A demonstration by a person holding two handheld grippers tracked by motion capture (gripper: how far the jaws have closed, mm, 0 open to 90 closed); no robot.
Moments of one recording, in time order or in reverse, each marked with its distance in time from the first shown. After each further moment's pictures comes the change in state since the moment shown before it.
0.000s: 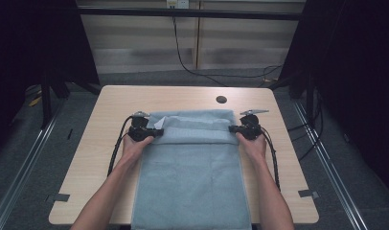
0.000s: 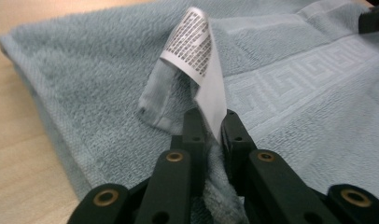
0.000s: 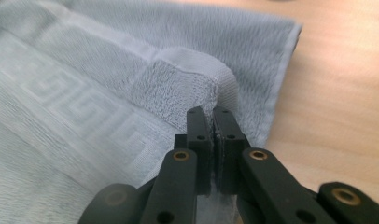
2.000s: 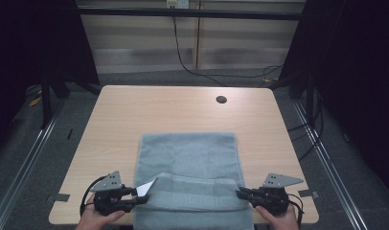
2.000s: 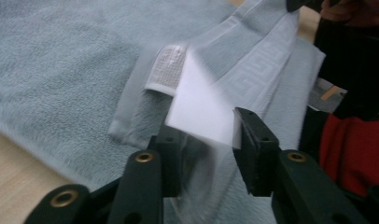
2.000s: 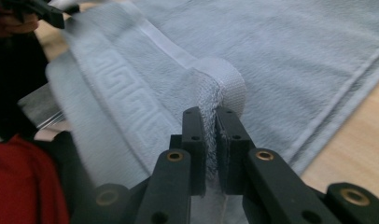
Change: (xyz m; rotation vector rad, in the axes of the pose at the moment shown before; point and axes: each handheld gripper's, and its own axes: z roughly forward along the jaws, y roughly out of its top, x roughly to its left) left arm -0.109 -0.134 -0.157 -0.009 -0.283 0.255; right arm 0.098 -0.145 -0.159 -0.058 0.335 -0.151
